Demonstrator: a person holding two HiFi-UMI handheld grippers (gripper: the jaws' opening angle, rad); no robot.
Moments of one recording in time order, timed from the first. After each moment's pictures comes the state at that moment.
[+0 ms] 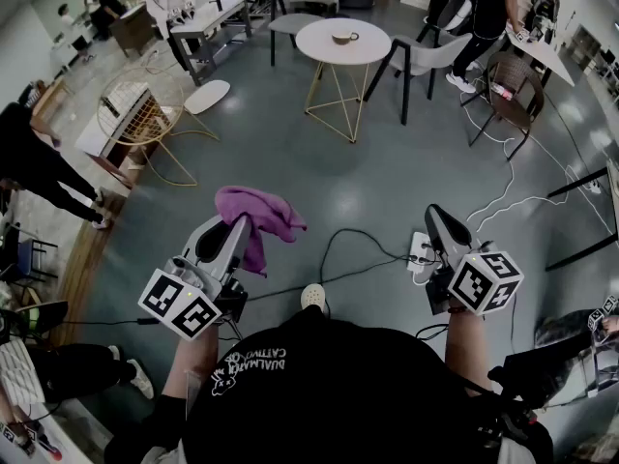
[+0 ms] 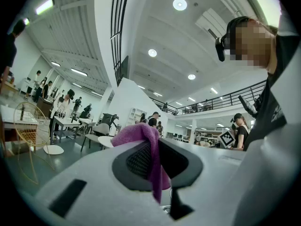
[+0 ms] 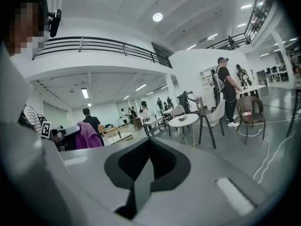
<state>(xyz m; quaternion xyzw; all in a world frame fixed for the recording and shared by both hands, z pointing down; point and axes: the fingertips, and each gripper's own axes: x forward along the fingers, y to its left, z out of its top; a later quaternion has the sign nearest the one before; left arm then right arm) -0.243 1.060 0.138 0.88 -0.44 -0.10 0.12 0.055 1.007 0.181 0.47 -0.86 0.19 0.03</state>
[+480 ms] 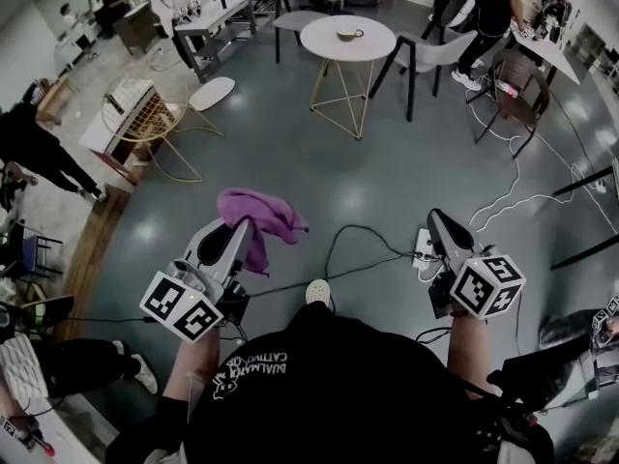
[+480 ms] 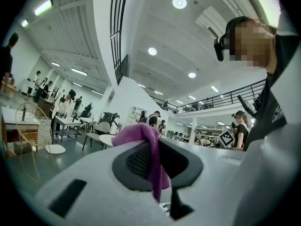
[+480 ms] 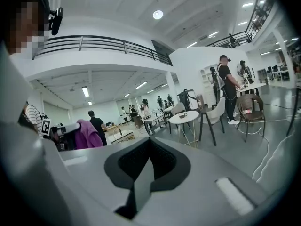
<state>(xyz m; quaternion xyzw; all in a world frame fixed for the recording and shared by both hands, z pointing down) -0.241 1.074 0.135 0.88 -0.44 -0.09 0.12 0.057 1.021 0.186 0.47 -0.86 0.20 0.04</state>
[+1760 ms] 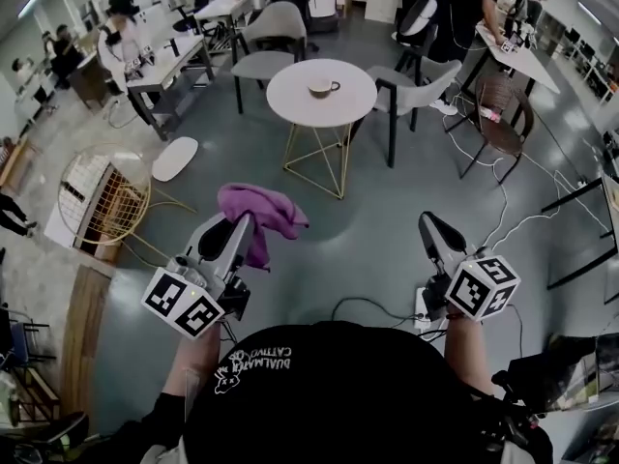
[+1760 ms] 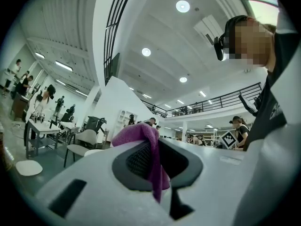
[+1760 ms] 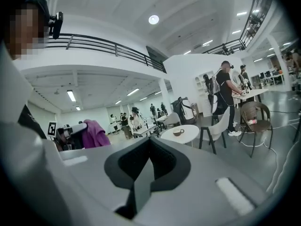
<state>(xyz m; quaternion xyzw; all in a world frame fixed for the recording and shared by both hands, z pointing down) -0.273 0.699 0.115 0.92 -0.36 -0.11 0.09 0.013 0.701 0.164 0.52 -0.84 0.17 0.00</state>
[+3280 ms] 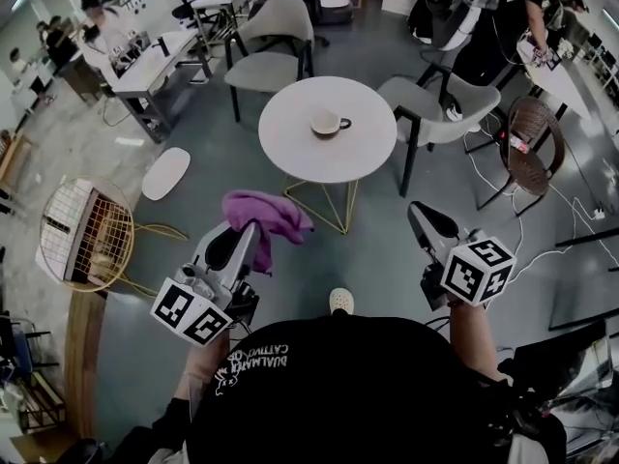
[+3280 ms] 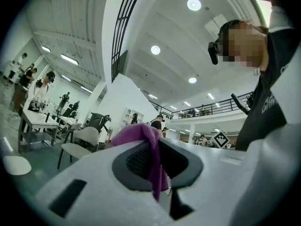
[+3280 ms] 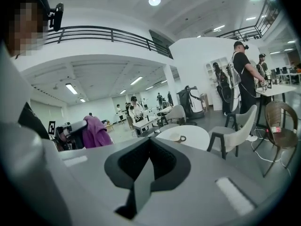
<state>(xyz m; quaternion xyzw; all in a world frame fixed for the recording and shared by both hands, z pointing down) -0.232 0.390 0.140 0.91 -0.38 -0.13 0.11 0.023 0.353 0.187 0.46 -0.86 0.20 0.07</state>
